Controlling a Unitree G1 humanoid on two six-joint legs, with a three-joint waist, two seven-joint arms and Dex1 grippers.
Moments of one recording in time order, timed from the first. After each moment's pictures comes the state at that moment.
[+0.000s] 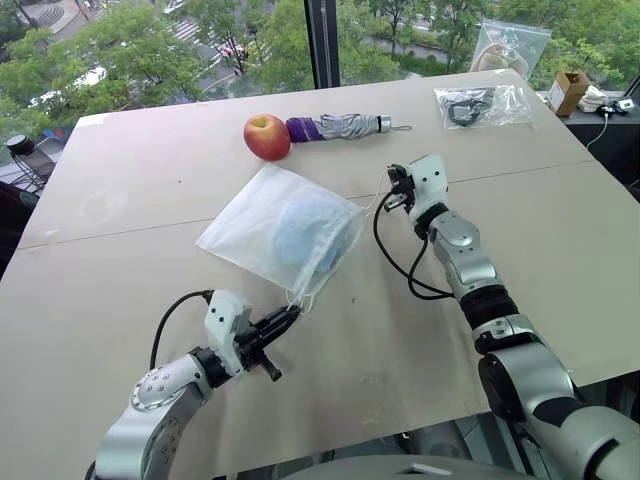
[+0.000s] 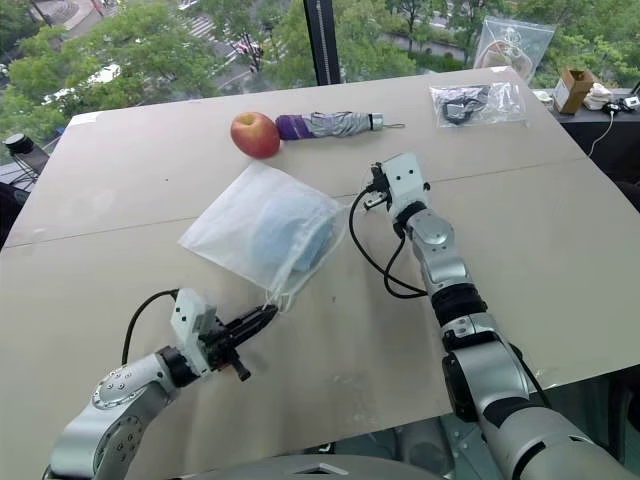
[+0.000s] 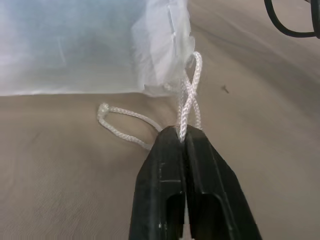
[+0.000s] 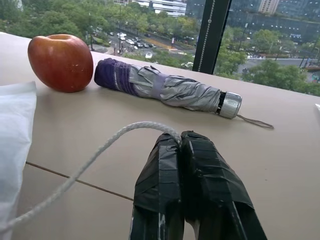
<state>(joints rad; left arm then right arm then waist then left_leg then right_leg) 0.32 0.51 0.12 -0.42 -0.51 0.34 -0.72 -0.76 -0.09 0.06 0.65 0.03 -0.14 0.28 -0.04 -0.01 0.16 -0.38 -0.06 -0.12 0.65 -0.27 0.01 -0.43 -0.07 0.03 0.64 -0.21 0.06</state>
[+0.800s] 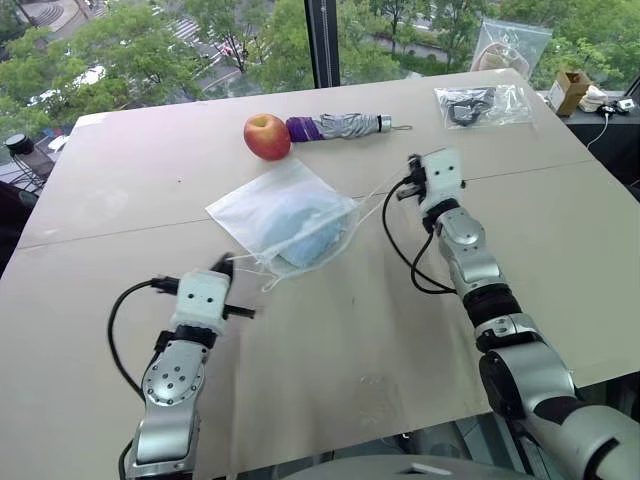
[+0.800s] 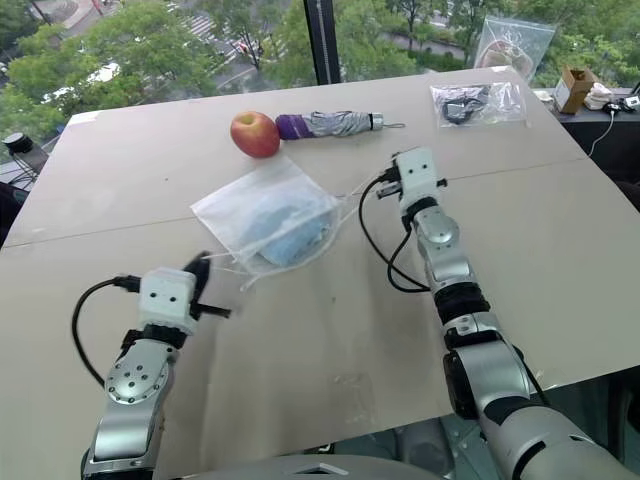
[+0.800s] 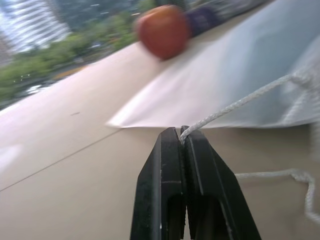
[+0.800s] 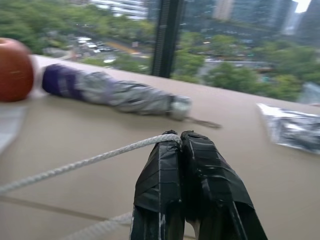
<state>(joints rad) 0.20 0.27 0.24 -0.25 0.13 -0.11 -0.06 -0.77 -0.10 -0.02 0.66 -0.04 -0.19 0.01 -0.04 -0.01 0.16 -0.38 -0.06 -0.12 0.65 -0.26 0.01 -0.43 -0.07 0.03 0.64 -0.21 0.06</state>
